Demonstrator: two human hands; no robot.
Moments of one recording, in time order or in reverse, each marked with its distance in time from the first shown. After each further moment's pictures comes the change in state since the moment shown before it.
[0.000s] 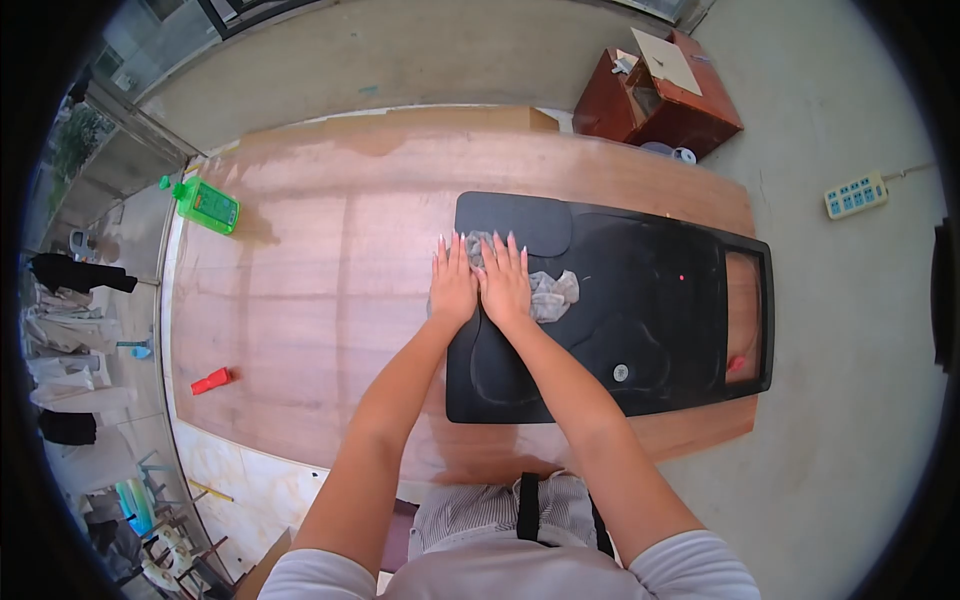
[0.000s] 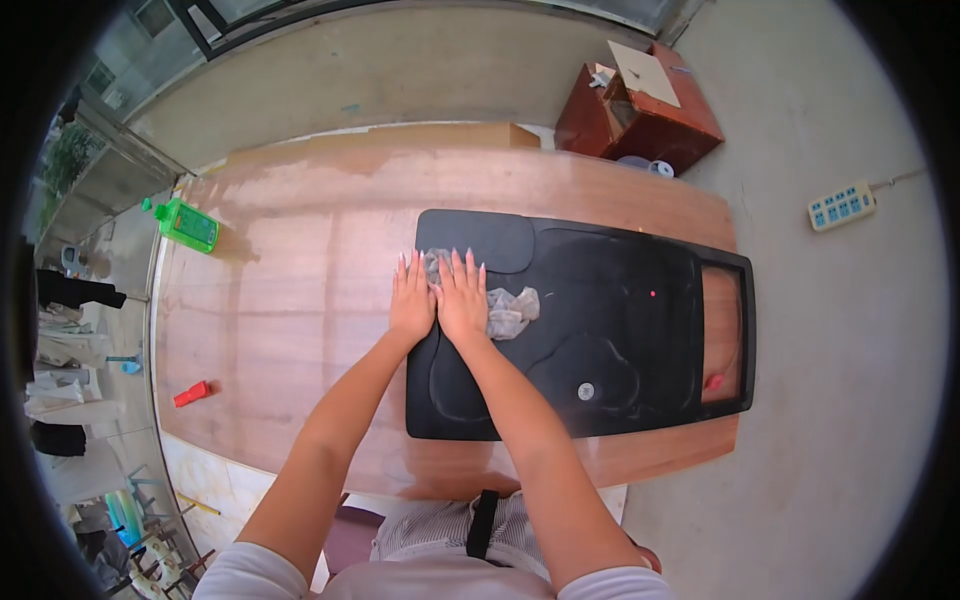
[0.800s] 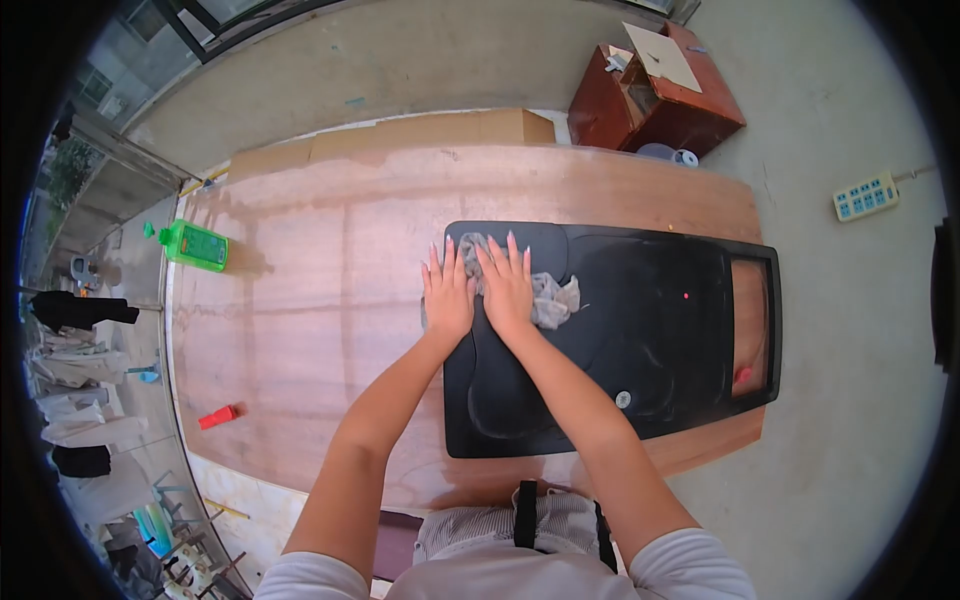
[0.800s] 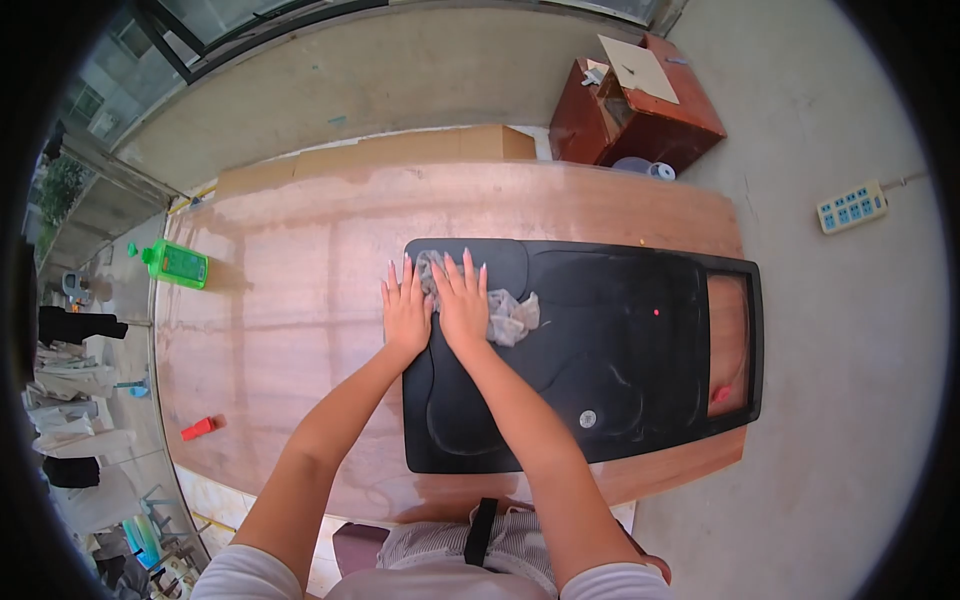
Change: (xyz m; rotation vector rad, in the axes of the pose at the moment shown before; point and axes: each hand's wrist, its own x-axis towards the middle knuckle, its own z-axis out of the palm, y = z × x) left_hand 0.049 0.002 0.001 0.083 0.100 0.053; right_hand 0.049 0.026 -0.004 0.043 0.115 -0.051
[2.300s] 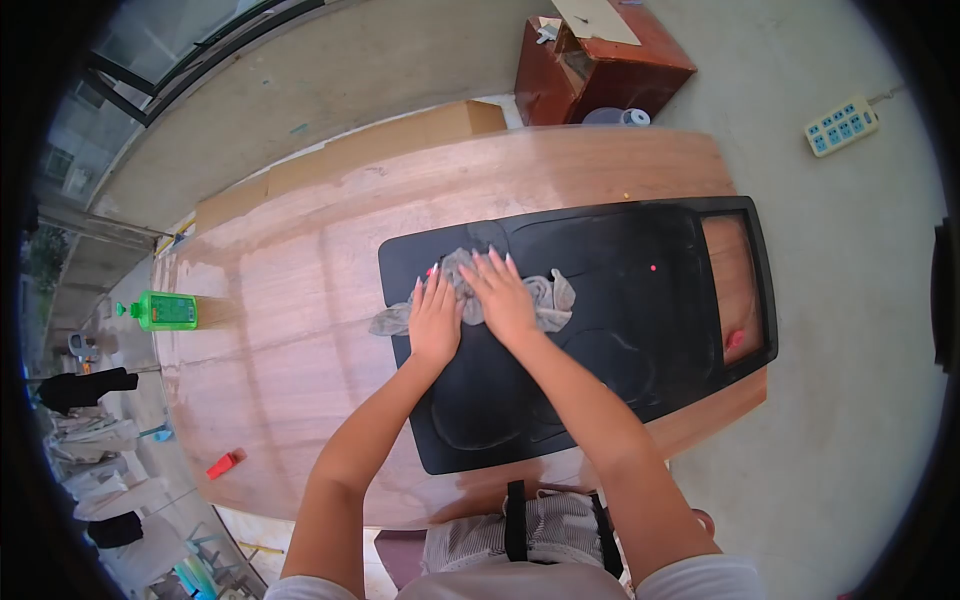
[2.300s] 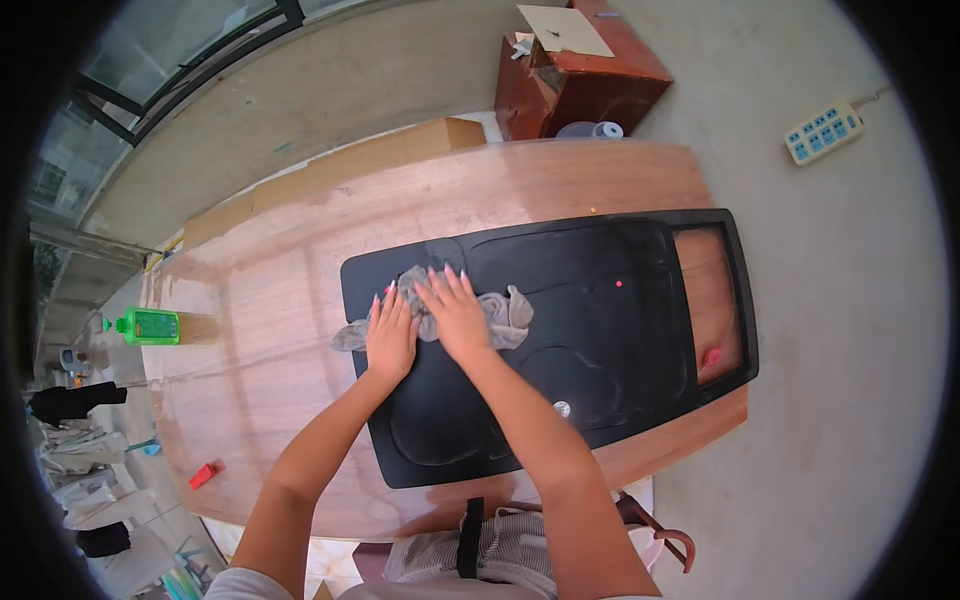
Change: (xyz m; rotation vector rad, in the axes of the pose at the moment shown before) left_hand 0.003 0.057 0.016 0.096 -0.171 0.271; right_hand -0.032 0.078 -0.045 -0.011 -0.099 -0.022
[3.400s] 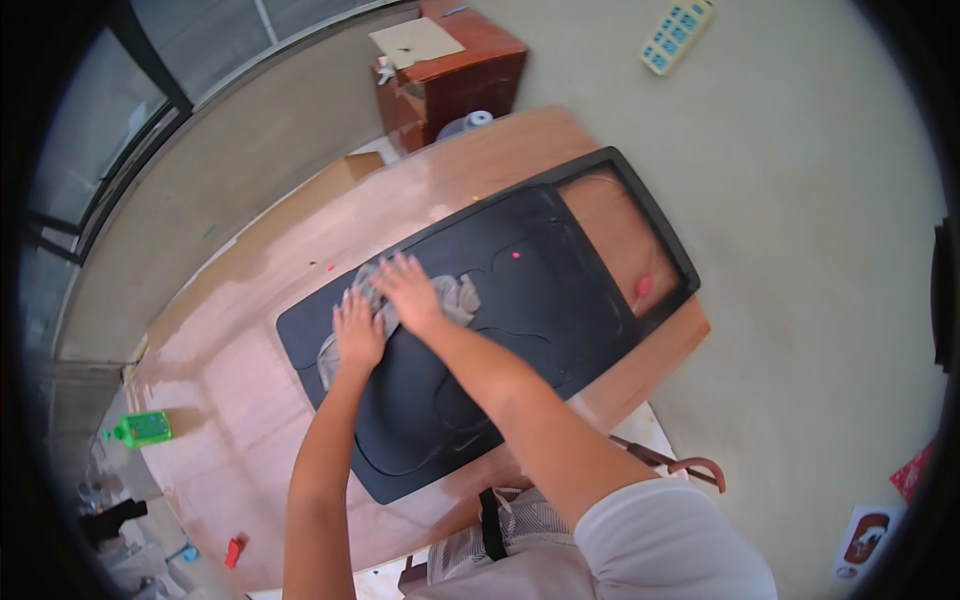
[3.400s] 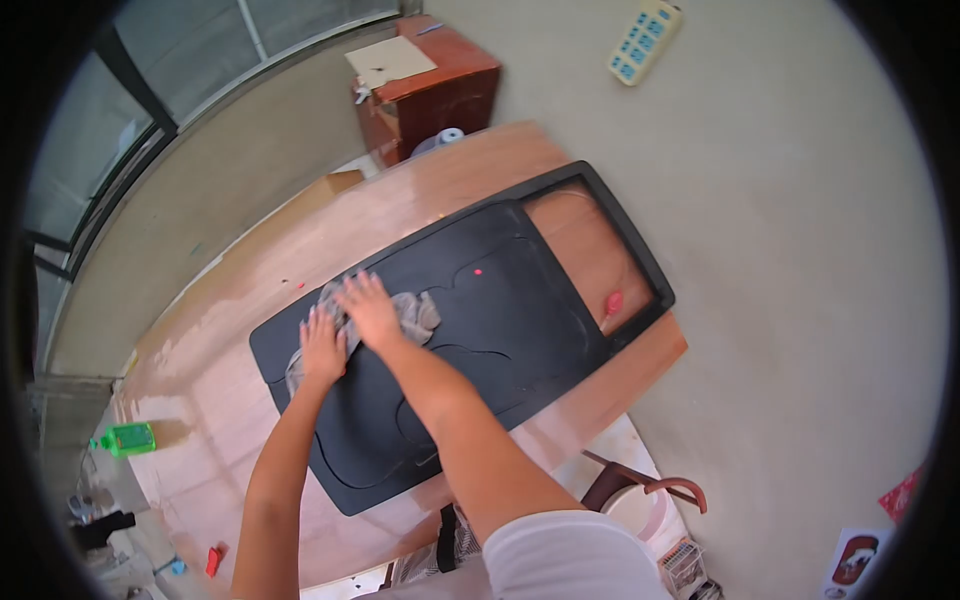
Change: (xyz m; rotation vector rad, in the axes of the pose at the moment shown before) left_hand 0.065 0.064 0.008 0.047 -0.207 -0.006; right_hand -0.002 0.081 -0.020 -0.147 0.009 0.153
